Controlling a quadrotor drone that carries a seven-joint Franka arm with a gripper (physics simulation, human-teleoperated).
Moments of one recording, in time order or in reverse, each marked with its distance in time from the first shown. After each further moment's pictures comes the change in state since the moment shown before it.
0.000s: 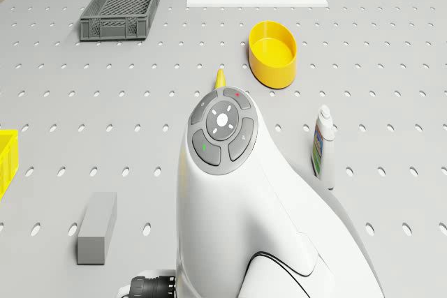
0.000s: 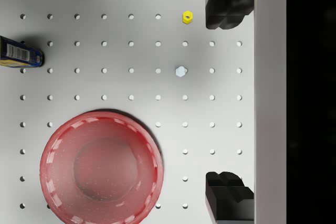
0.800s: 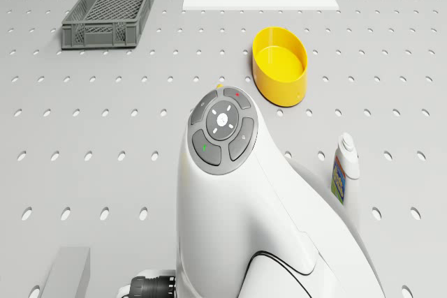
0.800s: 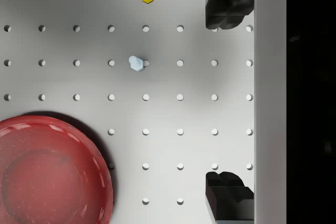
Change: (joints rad) arm -0.009 -0.037 0.007 0.002 0.016 0.035 0.007
